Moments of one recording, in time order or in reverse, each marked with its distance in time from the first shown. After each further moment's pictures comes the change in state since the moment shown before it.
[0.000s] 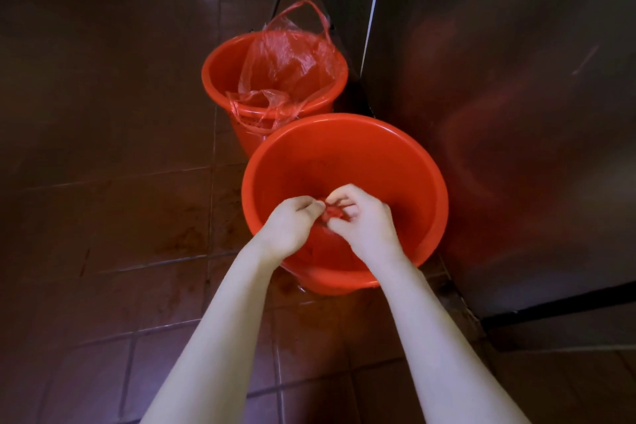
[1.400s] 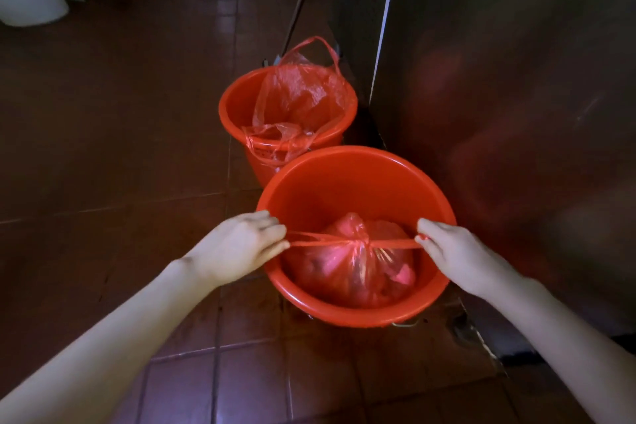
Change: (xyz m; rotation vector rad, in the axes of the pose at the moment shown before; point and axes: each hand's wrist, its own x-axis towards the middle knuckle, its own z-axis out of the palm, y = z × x) left_hand 0.014 -0.035 -0.095 0.987 0.062 0.926; right_hand 0.012 0.052 -0.109 -0.605 -0.192 -0.148
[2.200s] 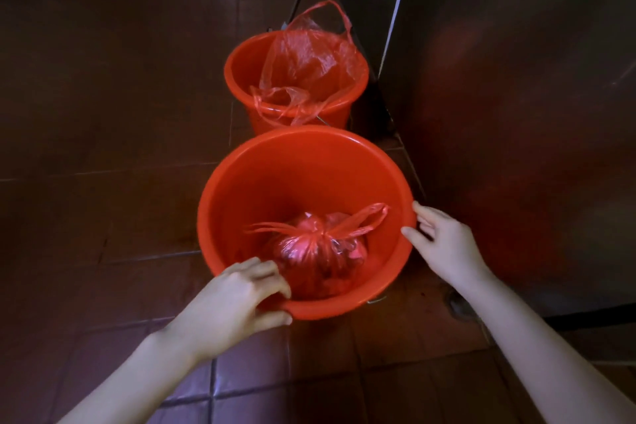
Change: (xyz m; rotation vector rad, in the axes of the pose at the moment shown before) left_hand -0.092 0.072 0.022 -0.319 -0.195 -0.224; right_hand -0.018 -0.040 0.039 0.381 0.111 0.307
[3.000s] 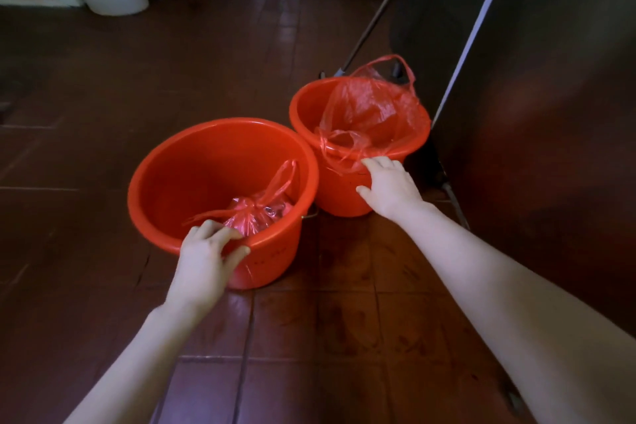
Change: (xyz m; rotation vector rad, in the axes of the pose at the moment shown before) left_hand 0.005 -0.128 -0.039 0.088 0.615 -0.610; right_hand 0.176 -0.148 0.087 -0.557 -0.067 -0.339
